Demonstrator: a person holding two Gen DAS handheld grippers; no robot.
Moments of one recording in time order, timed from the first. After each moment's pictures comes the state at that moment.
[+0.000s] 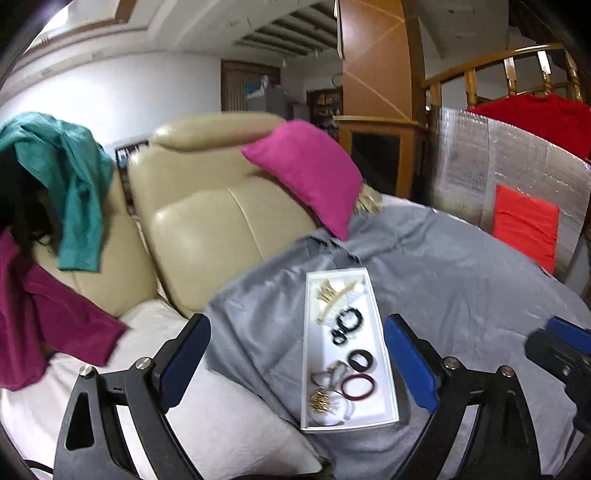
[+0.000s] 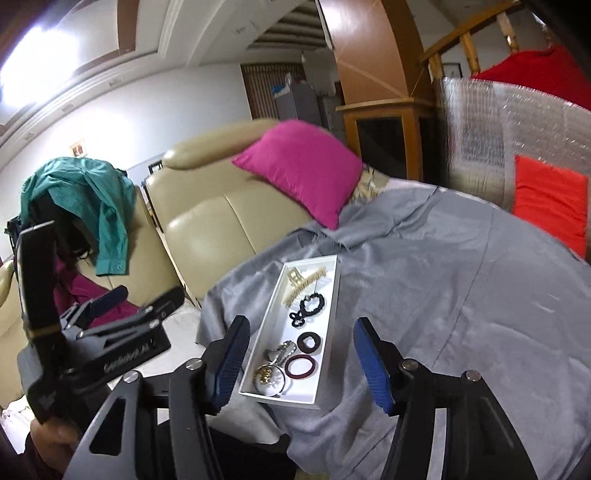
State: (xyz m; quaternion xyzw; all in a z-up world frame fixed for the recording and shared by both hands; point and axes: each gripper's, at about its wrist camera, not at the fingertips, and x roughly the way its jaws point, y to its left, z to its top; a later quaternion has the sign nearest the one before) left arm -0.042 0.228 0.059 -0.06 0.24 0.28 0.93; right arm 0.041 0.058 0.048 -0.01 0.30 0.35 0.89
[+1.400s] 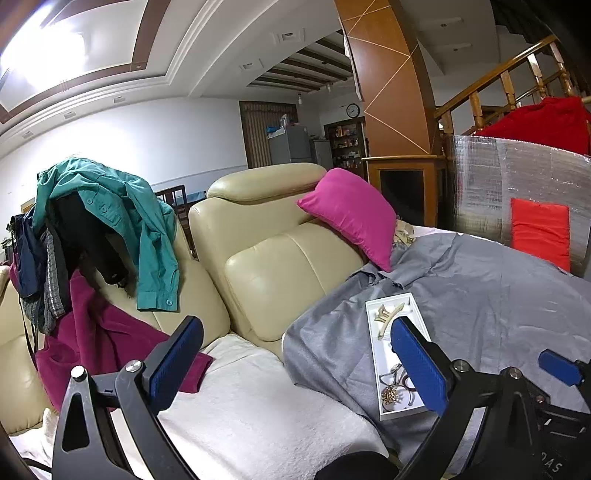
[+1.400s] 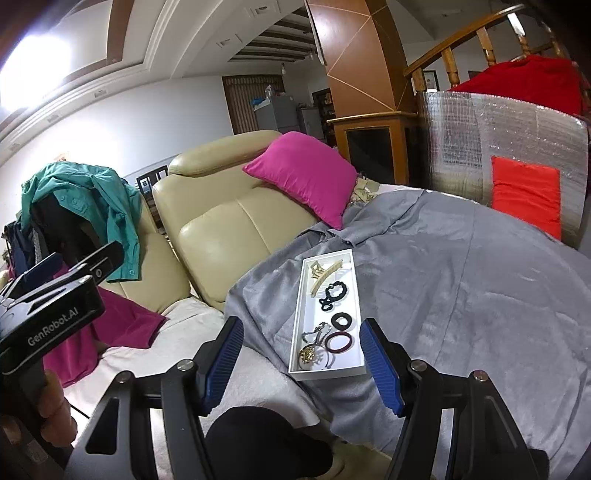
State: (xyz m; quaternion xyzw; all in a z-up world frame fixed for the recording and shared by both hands) left arm -0.161 0.238 0.119 0.00 0.20 0.33 0.92; right arm -0.071 0.096 0.066 0.00 0.30 0.30 0.91
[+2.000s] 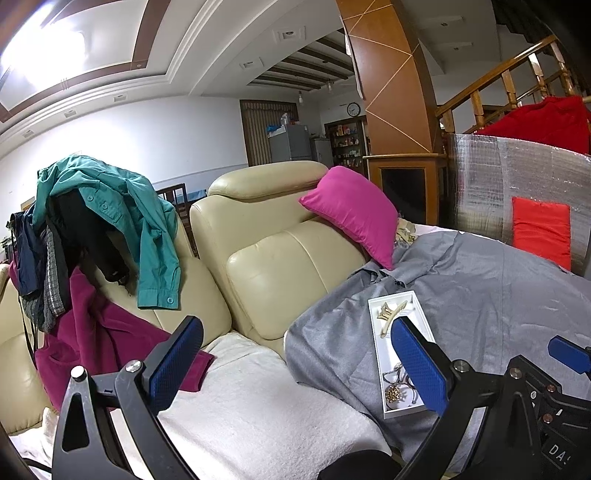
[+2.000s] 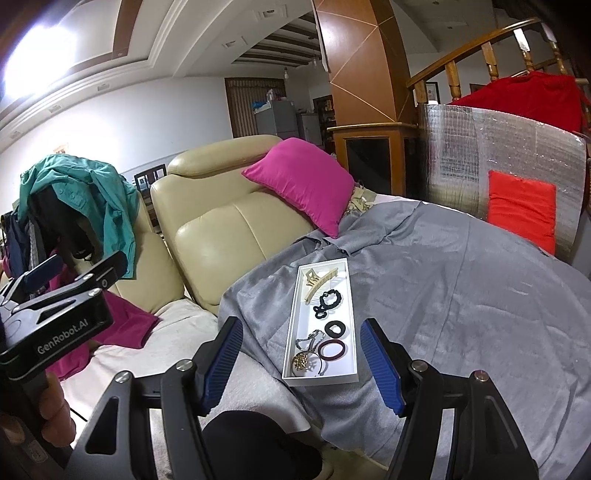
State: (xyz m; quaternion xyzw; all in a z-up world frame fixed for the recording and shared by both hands) left arm -0.163 0.243 0.117 0.00 0.20 0.33 0.92; right arm -0.078 0.103 0.072 -0.02 0.28 0.29 0.91
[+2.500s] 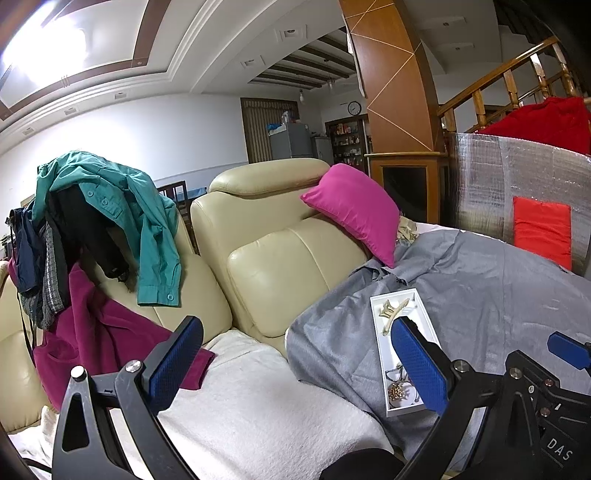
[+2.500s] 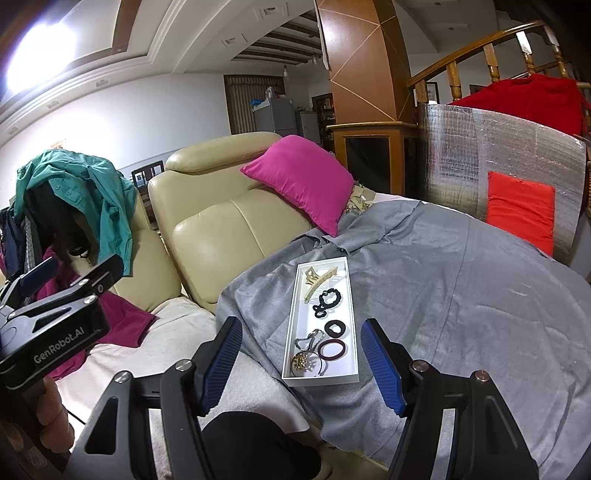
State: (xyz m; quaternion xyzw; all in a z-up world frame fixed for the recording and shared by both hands) left arm -0.166 0.249 0.111 0.00 0.20 0.33 0.92; right arm -0.076 0.112 0.070 -0.02 0.28 0.29 0.91
